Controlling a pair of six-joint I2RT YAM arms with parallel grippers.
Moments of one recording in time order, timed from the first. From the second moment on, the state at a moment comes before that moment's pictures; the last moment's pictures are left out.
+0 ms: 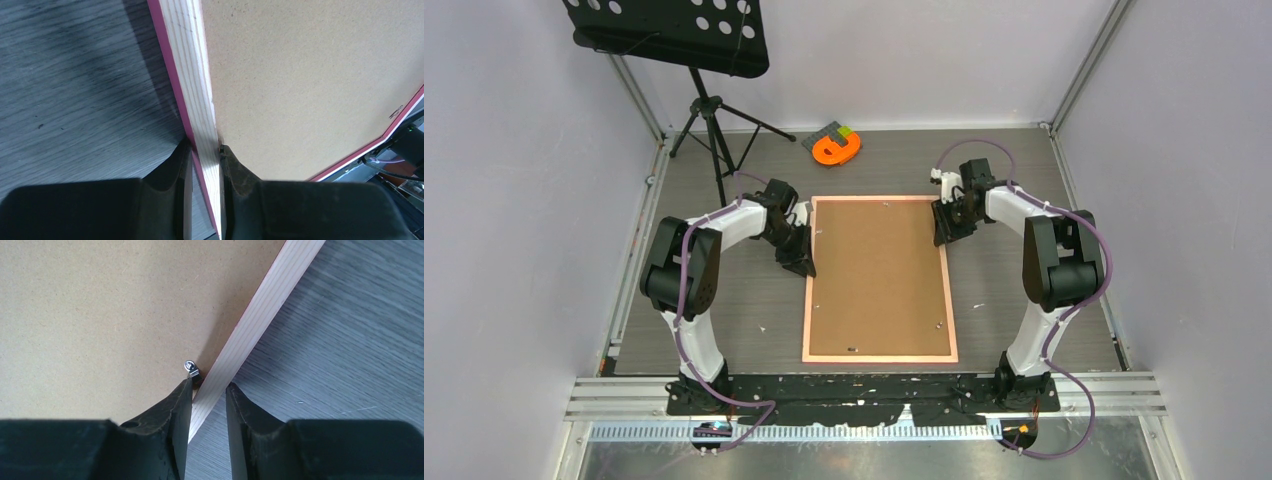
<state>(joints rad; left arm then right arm) -0.34 1.87 1.17 -0.65 0.44 -0.29 0.14 1.85 1.20 -0.53 -0.32 -0.21</state>
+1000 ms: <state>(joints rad) -0.34 1.87 1.17 -0.65 0.45 -0.29 0.14 1.89 1.25 -0.54 -0.30 -0.27</state>
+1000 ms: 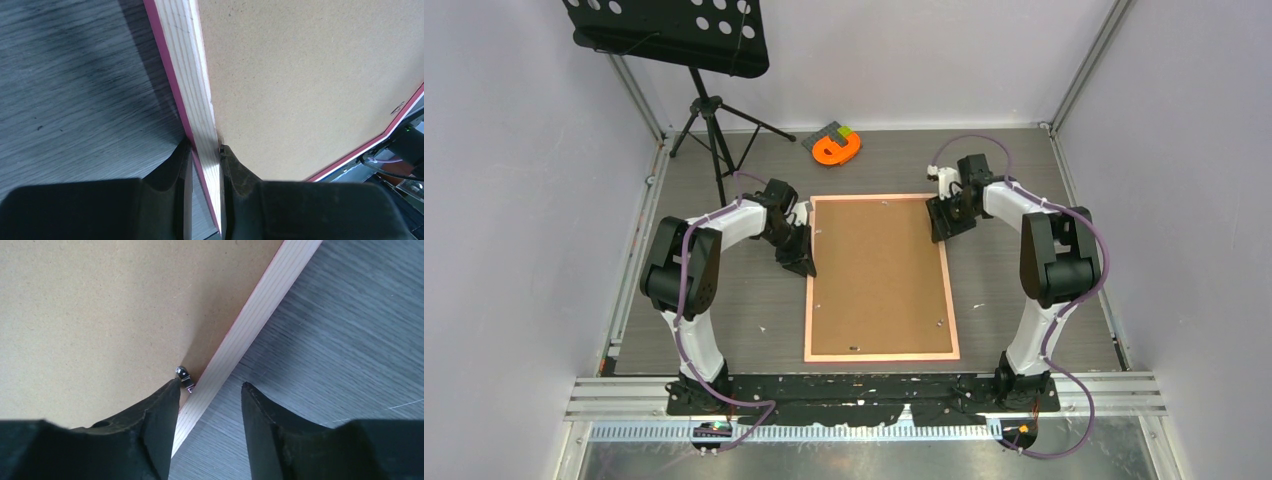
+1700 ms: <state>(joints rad) -0.32 1.87 1.17 -0.64 0.47 -0.30 0.13 1.62 1.05 -0.60 -0.33 -0.29</state>
